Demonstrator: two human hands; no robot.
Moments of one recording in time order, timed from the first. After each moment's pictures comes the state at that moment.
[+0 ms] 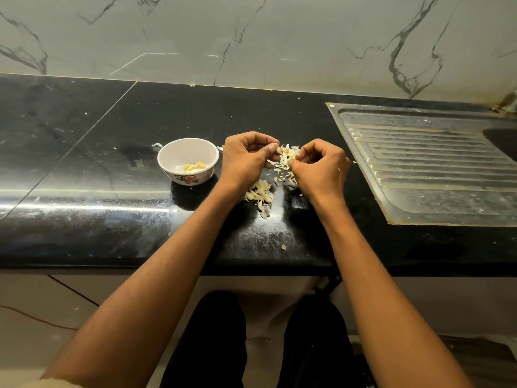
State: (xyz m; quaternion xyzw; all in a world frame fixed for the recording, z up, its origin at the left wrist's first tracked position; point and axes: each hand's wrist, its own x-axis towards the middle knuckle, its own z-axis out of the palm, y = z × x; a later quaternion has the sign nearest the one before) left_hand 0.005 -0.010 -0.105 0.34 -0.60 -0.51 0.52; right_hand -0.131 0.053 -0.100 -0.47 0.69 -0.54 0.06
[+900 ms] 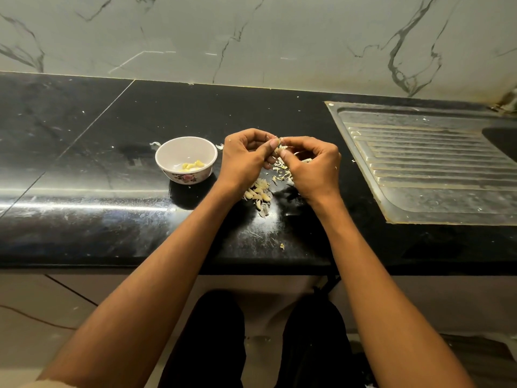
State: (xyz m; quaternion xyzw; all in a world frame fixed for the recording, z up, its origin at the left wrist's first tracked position) left_hand 0.004 -0.008 -0.104 0.33 -0.61 -0.50 0.52; right_hand -0.130 0.047 -0.103 -0.53 0.59 -0.60 0.12
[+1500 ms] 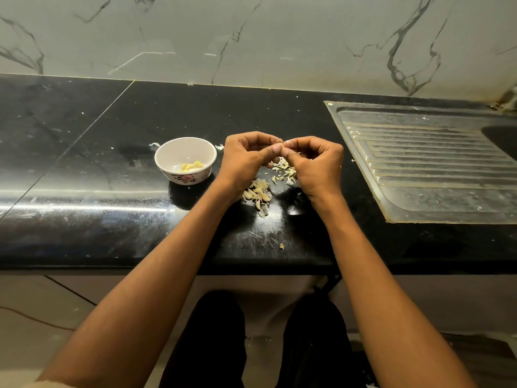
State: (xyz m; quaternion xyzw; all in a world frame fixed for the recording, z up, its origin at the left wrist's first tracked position) left_hand 0.008 -0.011 -0.104 0.29 -0.61 -0.55 0.49; right_hand -0.132 0.047 -0.100 -0.47 0.58 -0.64 0.19
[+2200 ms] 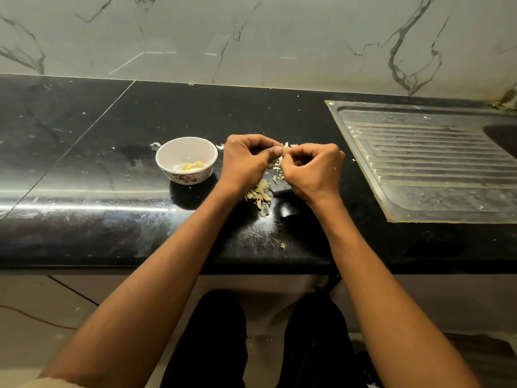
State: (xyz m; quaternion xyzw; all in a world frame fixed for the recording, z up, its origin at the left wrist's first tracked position) left_hand 0.003 -0.011 -0.109 0.33 -0.65 -0.45 0.51; right_hand -0.124 0.055 -0.101 -0.54 0.62 -0.57 0.03
